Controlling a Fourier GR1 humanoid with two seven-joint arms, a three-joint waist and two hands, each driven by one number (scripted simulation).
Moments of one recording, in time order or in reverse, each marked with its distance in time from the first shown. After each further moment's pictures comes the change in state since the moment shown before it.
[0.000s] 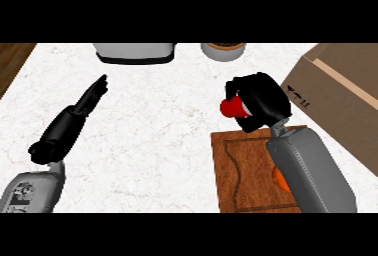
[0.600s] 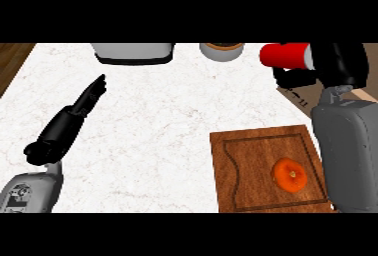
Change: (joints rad) left arm 0.006 -0.001 0.008 -0.023 0.006 -0.013 0.019; right arm -0.143 -0.029 -0.329 -0.134 -0.078 -0.016 0.273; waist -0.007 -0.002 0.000
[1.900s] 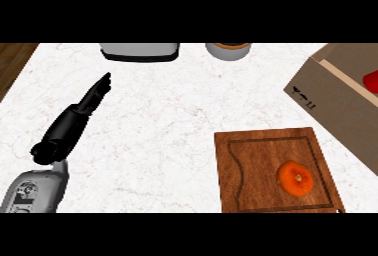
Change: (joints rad) left arm -0.017 -0.026 -0.006 -0.001 -0.027 -0.004 -0.009; right arm -0.164 -0.535 -0.224 0.898 -0.030 0.167 -0.312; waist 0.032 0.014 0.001
